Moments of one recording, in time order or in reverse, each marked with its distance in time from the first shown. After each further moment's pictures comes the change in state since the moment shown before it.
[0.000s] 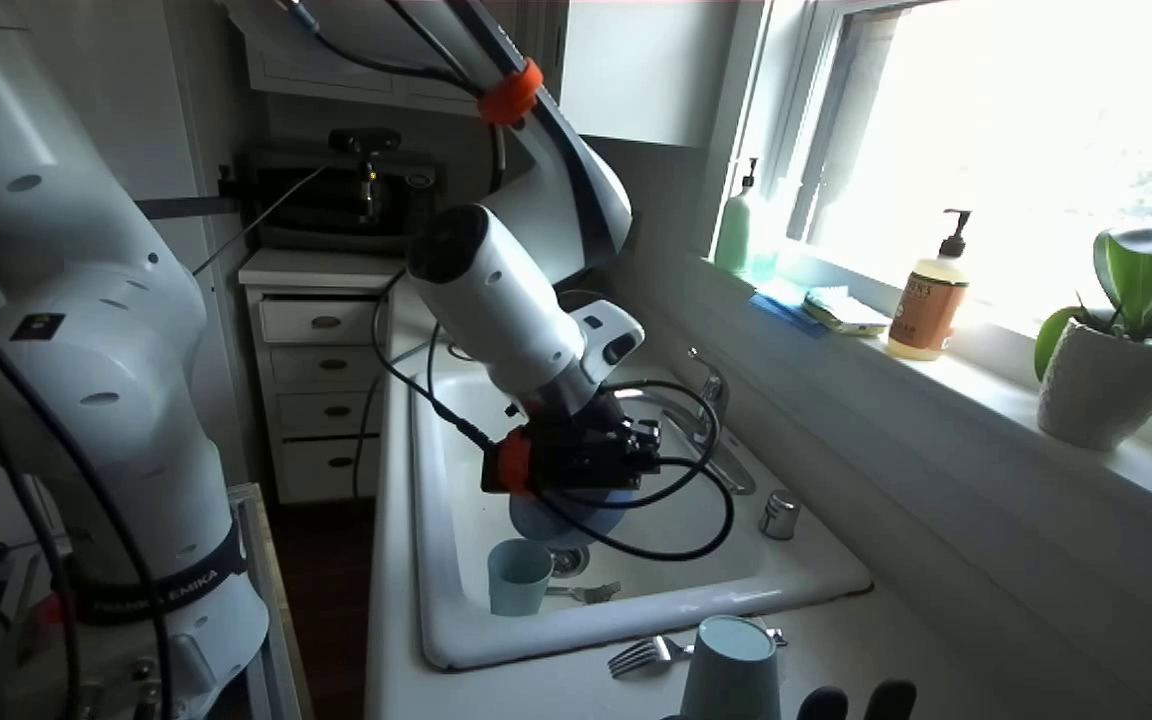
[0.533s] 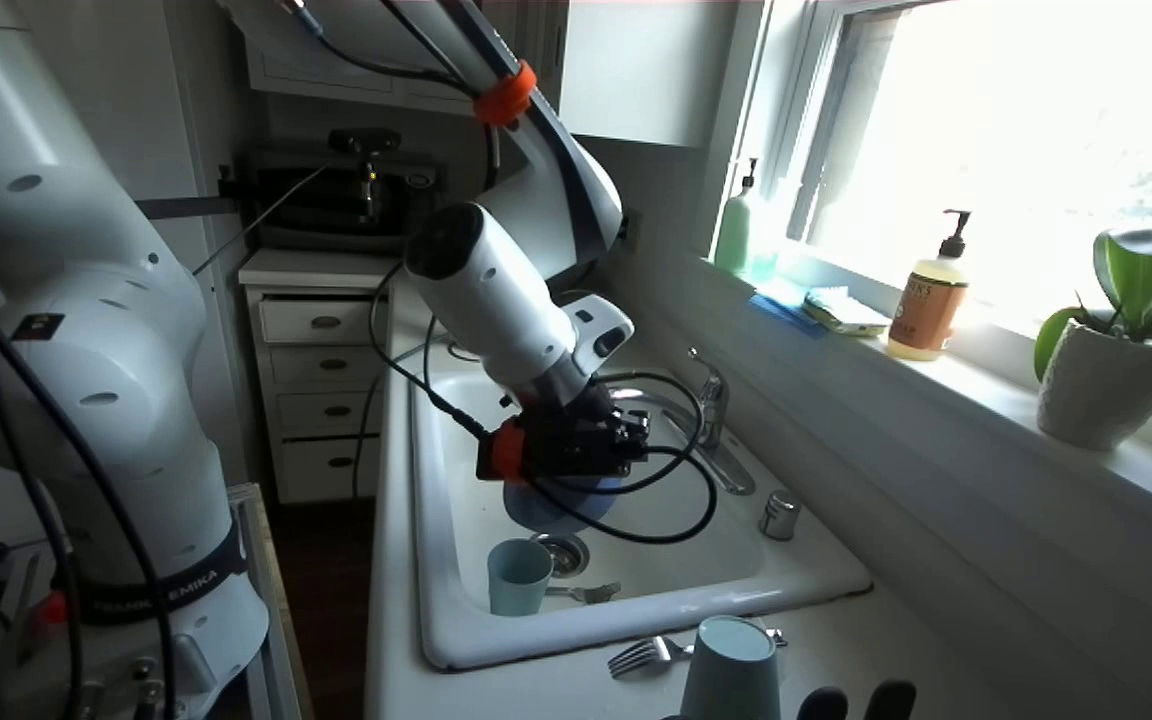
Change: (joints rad) arm -0.004 0.000 0.063 0.000 0.057 0.000 -0.003
